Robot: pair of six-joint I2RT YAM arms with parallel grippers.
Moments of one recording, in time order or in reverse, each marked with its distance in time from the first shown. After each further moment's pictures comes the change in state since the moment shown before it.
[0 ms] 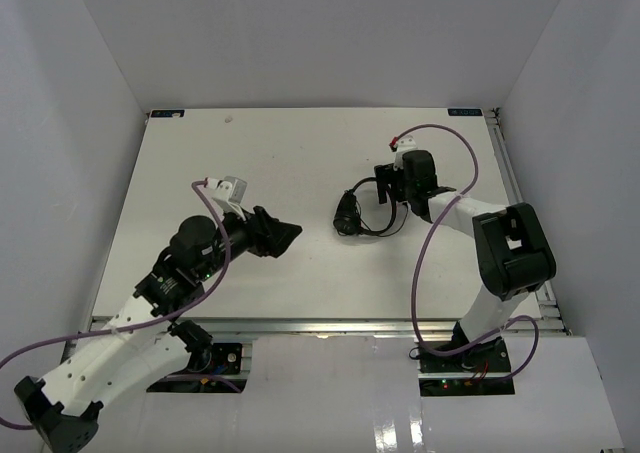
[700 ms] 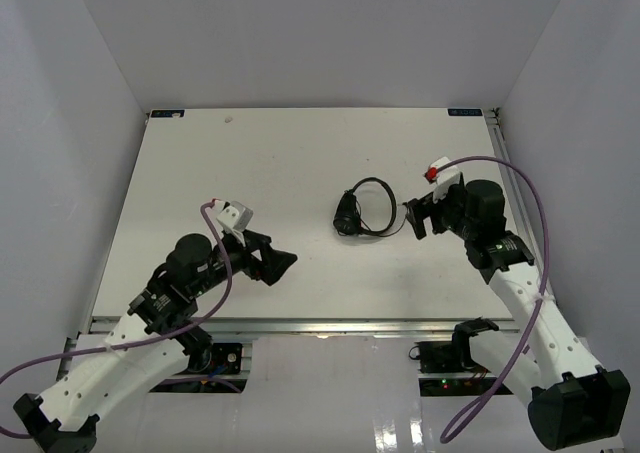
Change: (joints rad) left arm 0.000 -0.158 -0.113 -0.105 0.082 0.207; right arm -0.087 -0.847 -0.223 -0.473 -0.341 -0.273
